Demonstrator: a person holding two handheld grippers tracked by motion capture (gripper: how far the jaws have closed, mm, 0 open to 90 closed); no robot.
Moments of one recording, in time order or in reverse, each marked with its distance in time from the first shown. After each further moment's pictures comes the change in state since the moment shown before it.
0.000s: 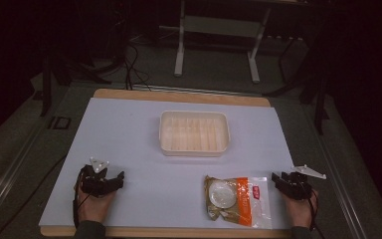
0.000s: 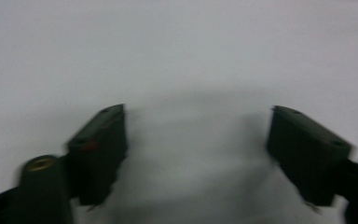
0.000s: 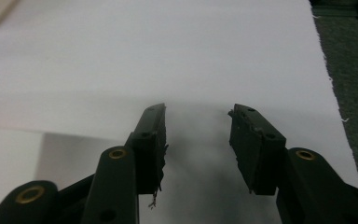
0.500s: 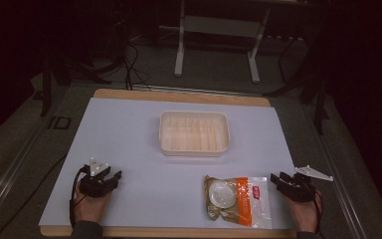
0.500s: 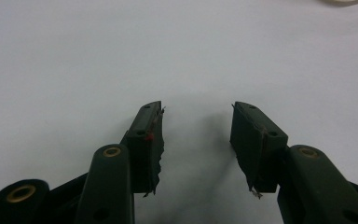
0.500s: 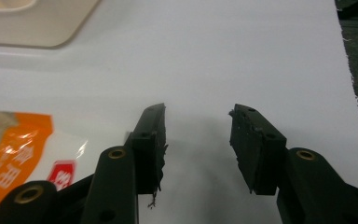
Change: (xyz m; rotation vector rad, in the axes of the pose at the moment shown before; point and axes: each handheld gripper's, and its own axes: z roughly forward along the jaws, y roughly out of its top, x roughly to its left) left arm 0.007 -0.002 -0.003 -0.043 -0.108 0.081; right arm 0.005 0.006 -0.023 -0.034 0.124 -0.018
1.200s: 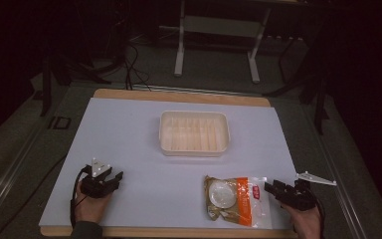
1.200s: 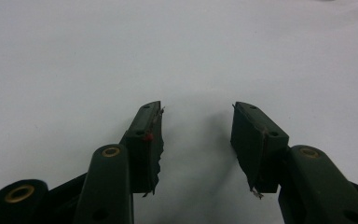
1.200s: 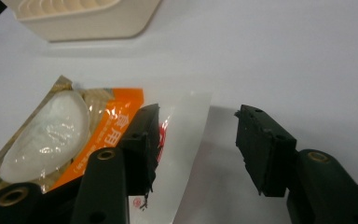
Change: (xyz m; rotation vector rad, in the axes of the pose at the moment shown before) left arm -0.002 0.000 0.001 0.005 -0.009 0.029; right arm 0.011 -0.008 -0.017 0.053 0.233 0.085
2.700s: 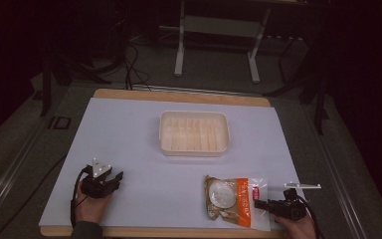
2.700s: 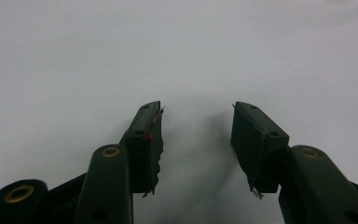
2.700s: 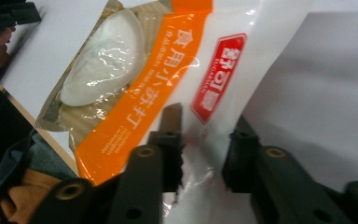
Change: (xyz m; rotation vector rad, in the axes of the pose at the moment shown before) left arm -0.001 0.000 0.000 0.001 0.011 0.016; right arm 0.009 -0.026 0.015 0.210 0.221 0.052
